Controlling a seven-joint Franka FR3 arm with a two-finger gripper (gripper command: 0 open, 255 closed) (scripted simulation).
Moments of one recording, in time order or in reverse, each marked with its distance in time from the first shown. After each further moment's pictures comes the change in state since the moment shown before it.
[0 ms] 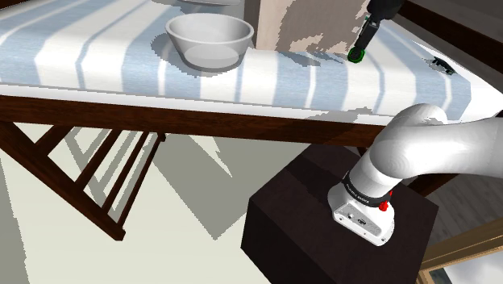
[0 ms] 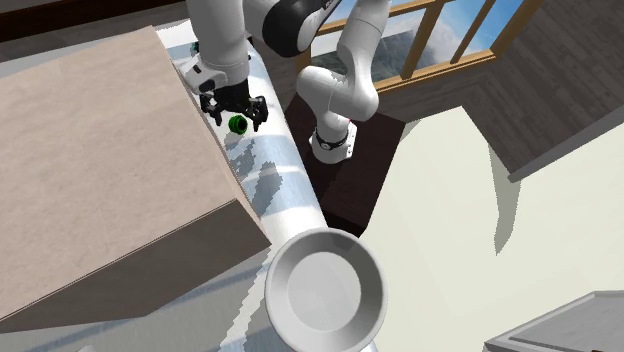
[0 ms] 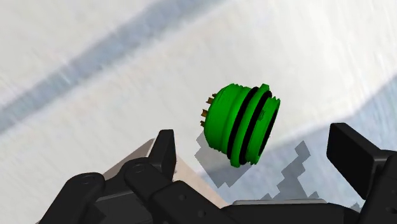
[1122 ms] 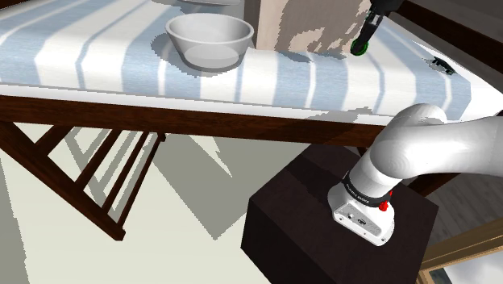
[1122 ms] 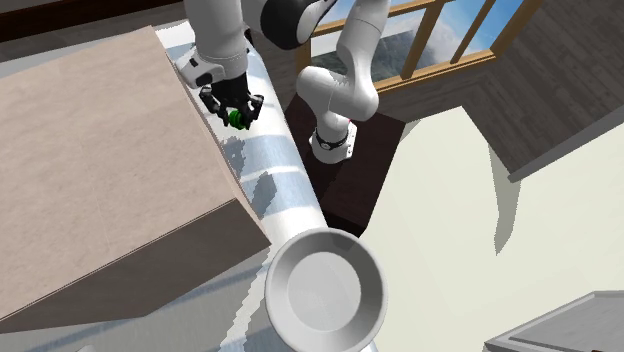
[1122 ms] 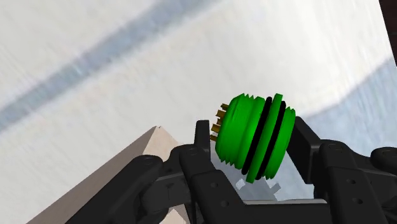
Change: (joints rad) arm 0.009 0.018 0.014 0.054 0.015 -0.045 -0.001
